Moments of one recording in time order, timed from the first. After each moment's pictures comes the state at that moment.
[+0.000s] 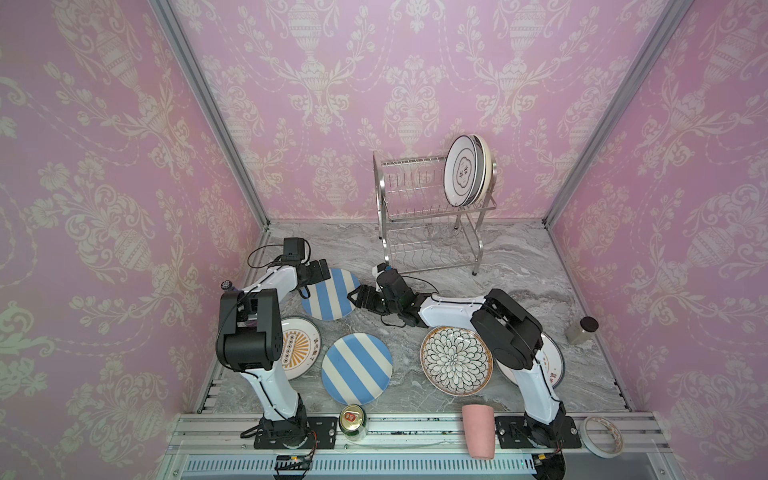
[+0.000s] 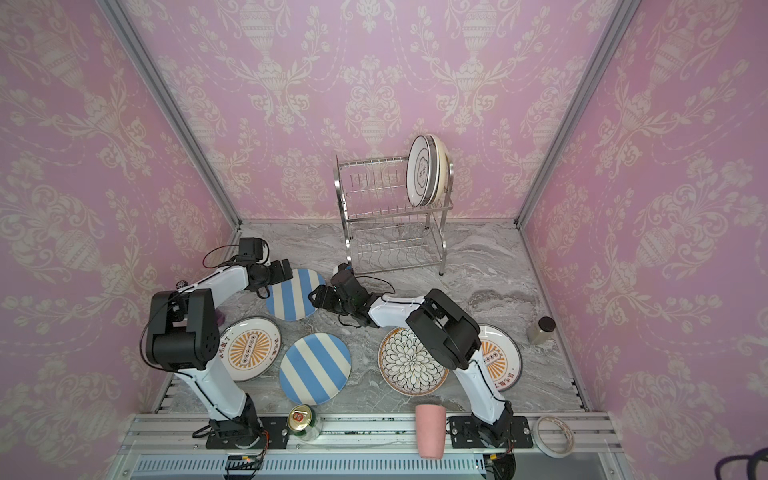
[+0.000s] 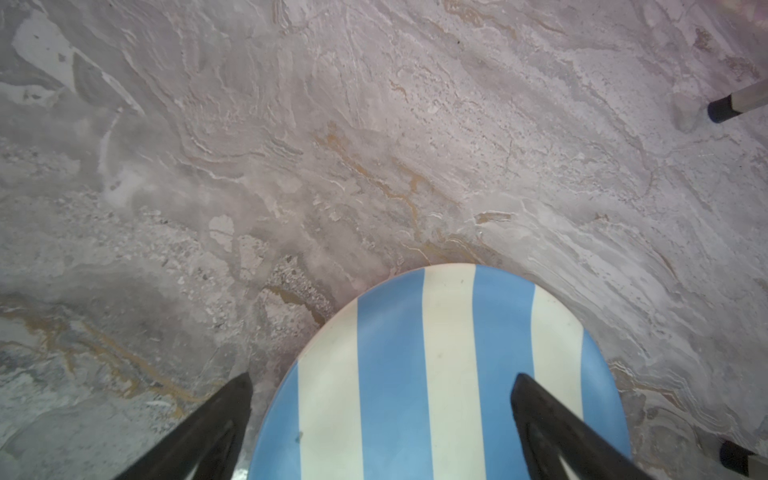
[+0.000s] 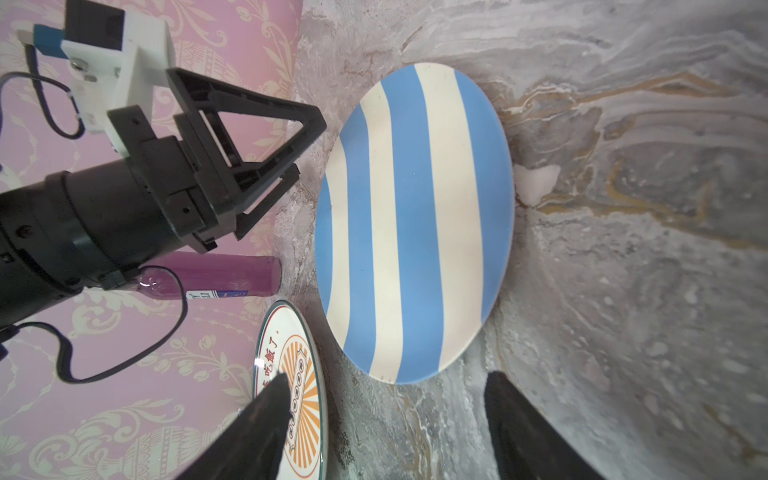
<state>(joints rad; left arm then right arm) 0.09 1.82 1.16 -0.31 0.07 -0.28 0.85 2.15 1.38 0.23 -0.17 1.02</state>
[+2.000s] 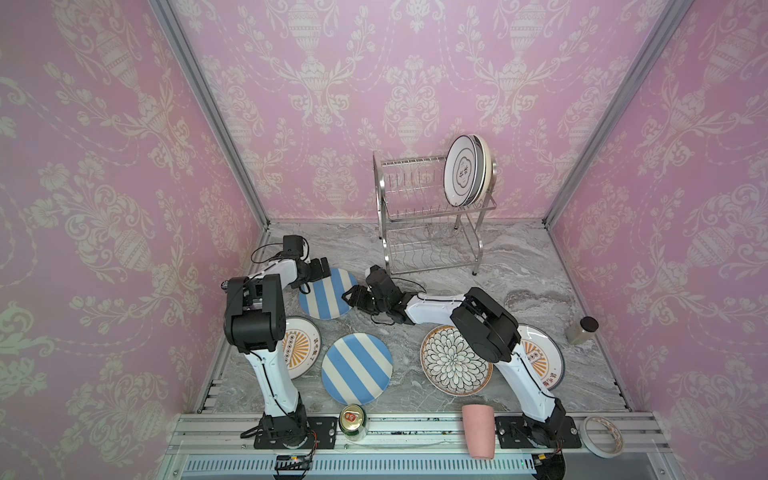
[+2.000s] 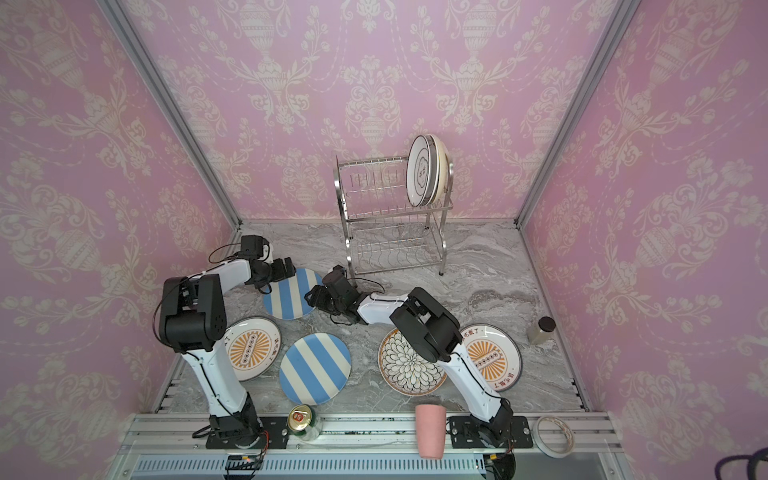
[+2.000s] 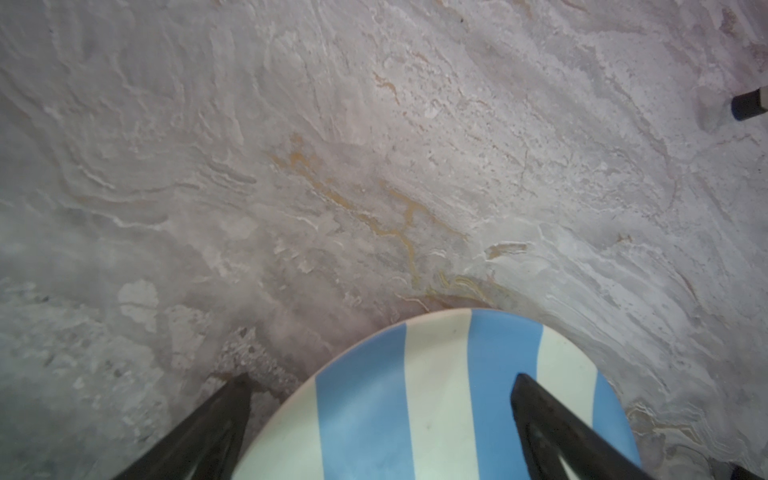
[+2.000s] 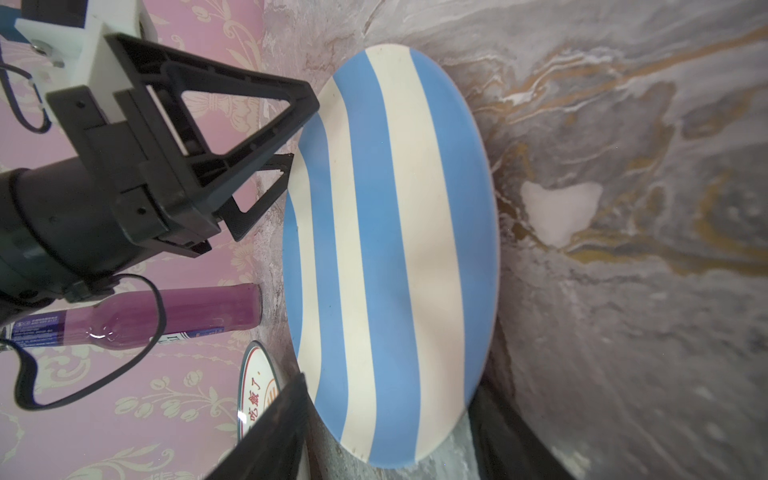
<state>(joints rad) 0.12 1.97 1.27 -0.32 0.20 -0.25 0.85 2.32 1.54 0.25 -0.17 1.10</state>
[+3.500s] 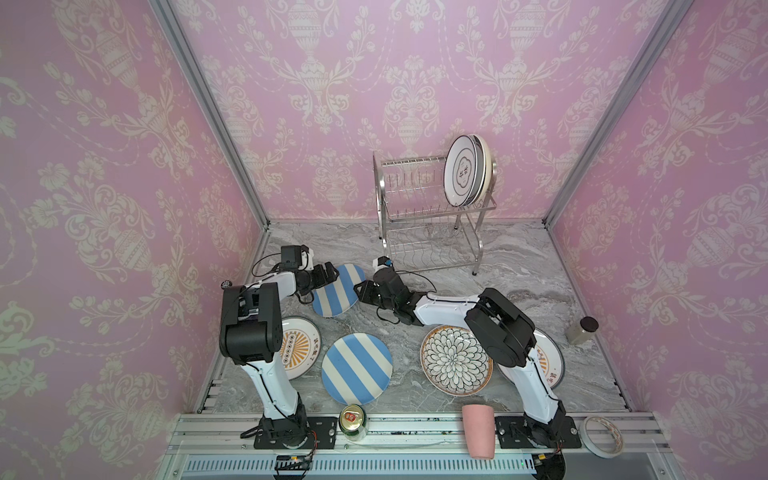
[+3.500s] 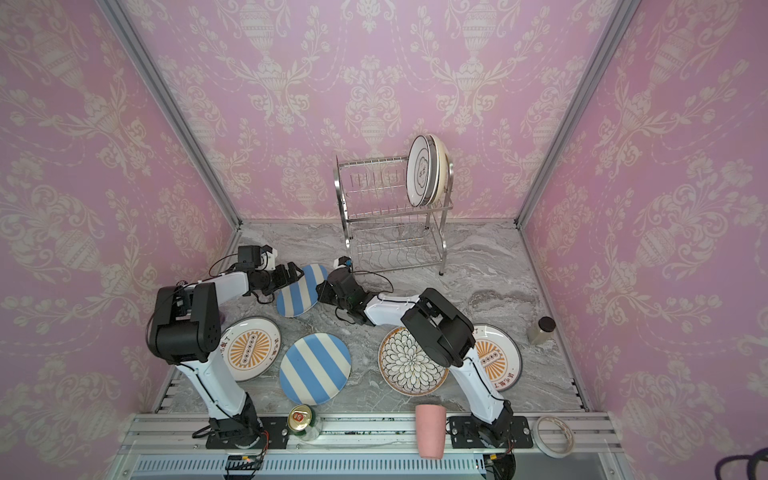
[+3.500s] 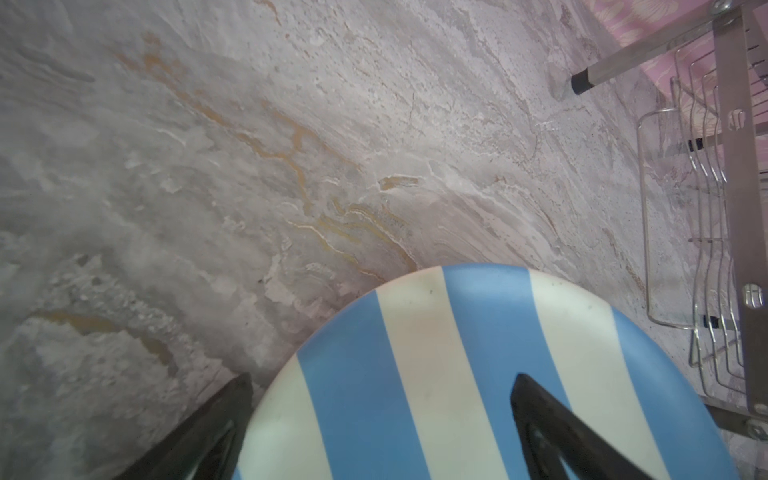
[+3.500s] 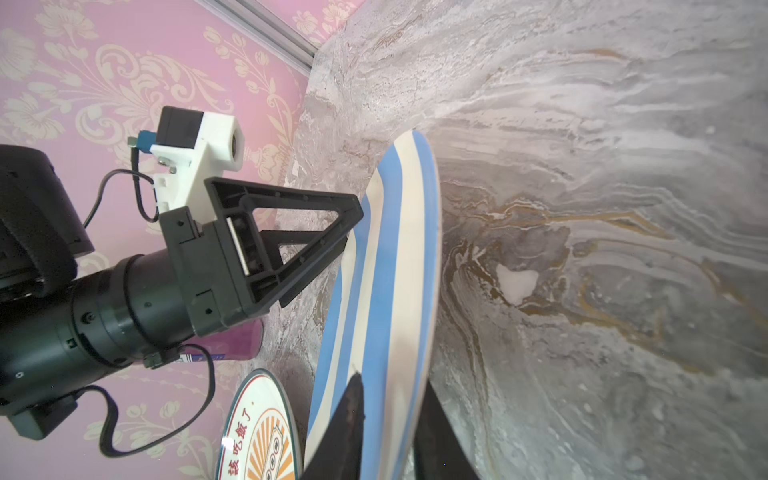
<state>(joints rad) 0.13 1.86 1.07 -0.16 0.42 -0.33 0.85 2.18 1.43 0.29 0.01 0.94</state>
